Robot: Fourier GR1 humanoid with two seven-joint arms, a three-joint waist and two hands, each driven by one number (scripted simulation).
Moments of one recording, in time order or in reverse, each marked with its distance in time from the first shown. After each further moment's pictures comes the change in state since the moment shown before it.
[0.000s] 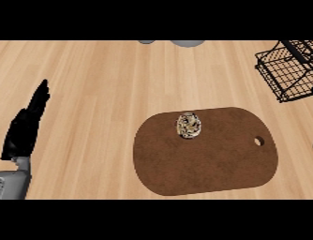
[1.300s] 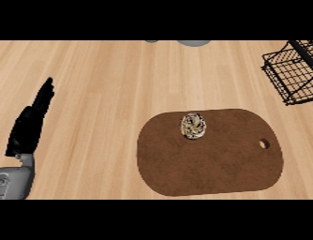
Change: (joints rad) left arm -0.025 -0.022 0.013 0.027 -0.016 -0.033 -0.030; right arm -0.362 -0.144 0.033 1.027 0.489 -0.197 -0.705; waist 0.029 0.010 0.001
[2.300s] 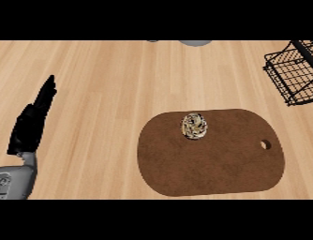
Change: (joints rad) left arm -0.010 -0.018 -0.002 -0.030 -0.014 -0.006 0.030; right arm -0.163 0.043 -0.109 0.606 -0.023 0.098 -0.260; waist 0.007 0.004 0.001
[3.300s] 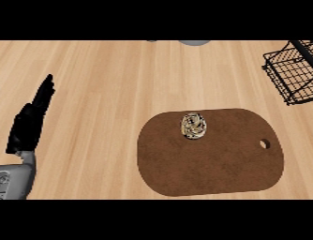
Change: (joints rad) left arm -0.009 -0.001 0.019 0.019 -0.004 -0.003 -0.011; right arm -0.049 -0.284 -0.249 0.165 -0.196 0.163 0.014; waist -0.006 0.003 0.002
